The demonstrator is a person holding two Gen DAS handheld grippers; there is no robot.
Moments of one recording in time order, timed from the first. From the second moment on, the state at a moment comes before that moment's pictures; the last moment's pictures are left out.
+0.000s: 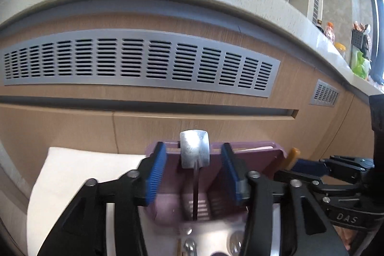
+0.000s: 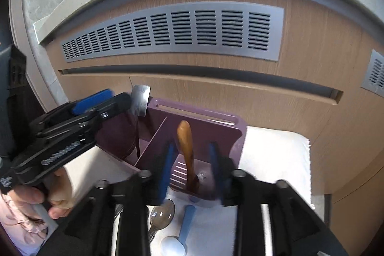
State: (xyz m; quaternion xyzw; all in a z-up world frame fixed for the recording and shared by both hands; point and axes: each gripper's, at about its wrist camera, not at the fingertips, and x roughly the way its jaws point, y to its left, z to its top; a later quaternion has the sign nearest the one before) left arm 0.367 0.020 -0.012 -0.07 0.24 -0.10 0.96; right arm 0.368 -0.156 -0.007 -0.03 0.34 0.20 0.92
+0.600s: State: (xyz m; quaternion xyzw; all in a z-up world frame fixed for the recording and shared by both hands) left arm 0.218 0.050 -0.043 -0.07 0.36 -0.06 0.93; right arm 0.263 -0.199 -0.016 -0.07 0.29 0.12 0.95
